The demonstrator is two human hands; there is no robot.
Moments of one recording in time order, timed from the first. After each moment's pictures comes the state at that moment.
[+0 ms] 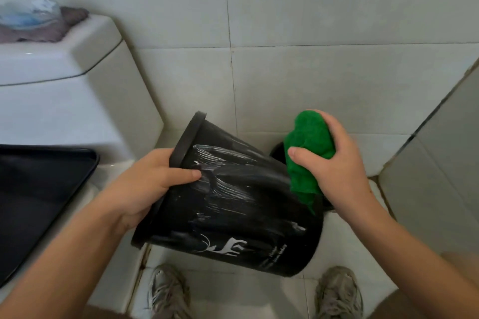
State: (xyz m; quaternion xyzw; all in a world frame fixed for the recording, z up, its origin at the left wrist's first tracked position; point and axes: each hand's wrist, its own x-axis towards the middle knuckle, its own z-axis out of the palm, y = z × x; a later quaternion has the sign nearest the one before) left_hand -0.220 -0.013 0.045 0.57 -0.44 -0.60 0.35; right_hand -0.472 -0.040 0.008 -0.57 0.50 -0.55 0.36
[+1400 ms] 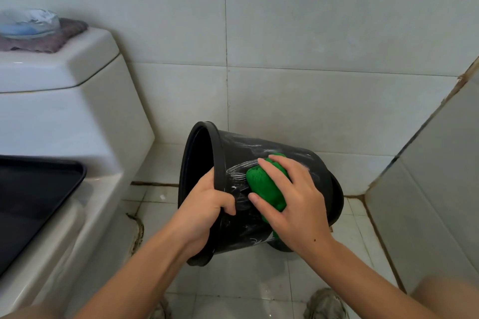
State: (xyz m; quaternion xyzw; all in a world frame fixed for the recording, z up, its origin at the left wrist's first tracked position) left_hand -0.285 -0.021 0.012 0.46 -0.43 -0.65 0.43; right_hand -0.453 -0.039 -0.042 -0.77 0.50 -0.40 -0.01
